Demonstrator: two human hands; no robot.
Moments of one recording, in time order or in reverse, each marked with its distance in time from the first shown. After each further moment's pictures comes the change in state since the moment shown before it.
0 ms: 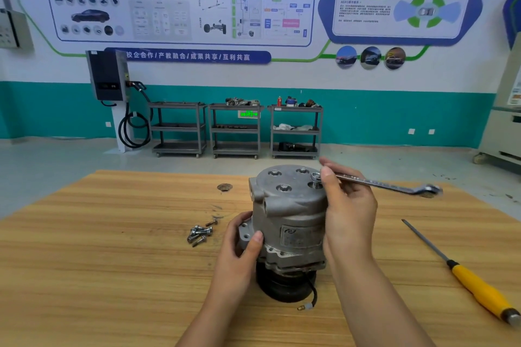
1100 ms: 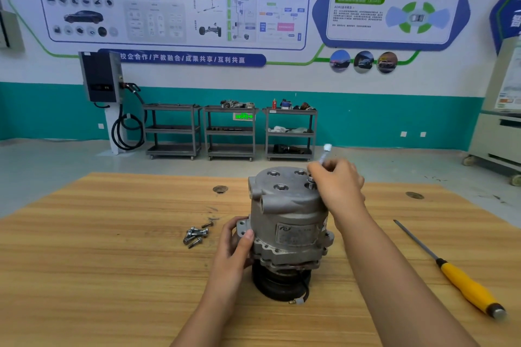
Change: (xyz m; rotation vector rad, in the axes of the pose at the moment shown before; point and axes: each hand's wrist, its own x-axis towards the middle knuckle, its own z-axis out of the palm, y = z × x) left_hand 0.000 -0.002 0.001 -0.153 -0.002 -0.106; right_hand 0.049 -0.009 0.004 -0.869 -0.123 0.176
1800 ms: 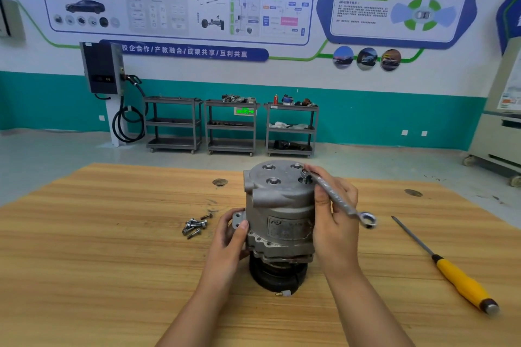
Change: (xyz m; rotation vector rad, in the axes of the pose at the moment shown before) left_hand 0.002 -0.003 -0.004 0.007 0.022 0.012; right_hand -0.060 0.042 0.012 0.450 0.103 -0.522
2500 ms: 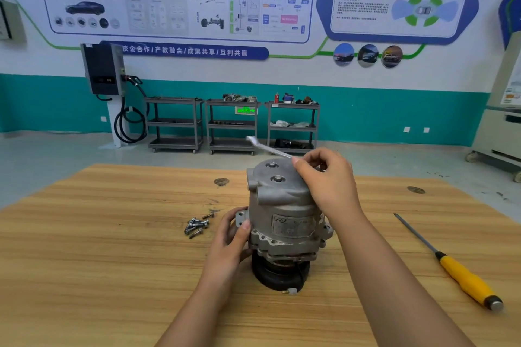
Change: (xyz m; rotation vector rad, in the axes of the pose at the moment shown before) left_hand -0.001 0.004 -0.003 -0.032 -0.044 -0.033; right_hand 0.057 -0.025 0.008 -0.316 -0.171 0.269
